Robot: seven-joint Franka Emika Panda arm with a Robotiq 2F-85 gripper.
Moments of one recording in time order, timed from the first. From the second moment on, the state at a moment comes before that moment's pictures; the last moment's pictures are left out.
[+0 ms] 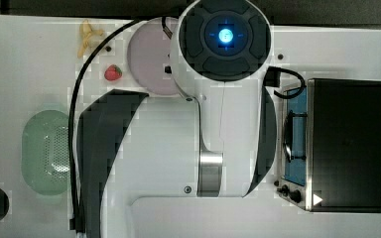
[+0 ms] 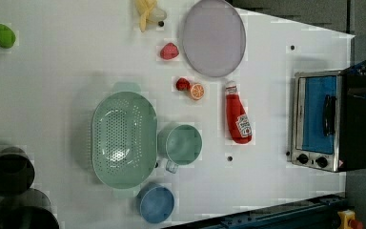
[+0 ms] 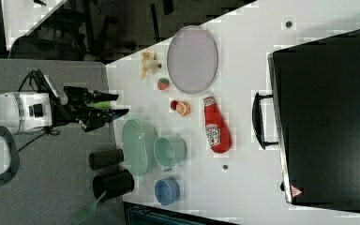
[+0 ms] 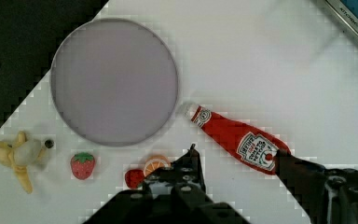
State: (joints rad) arm -0.03 0.00 0.02 -1.75 0.01 0.19 0.05
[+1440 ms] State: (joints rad) arm -0.13 0.06 0.12 -2.20 0.01 0.49 -0.50
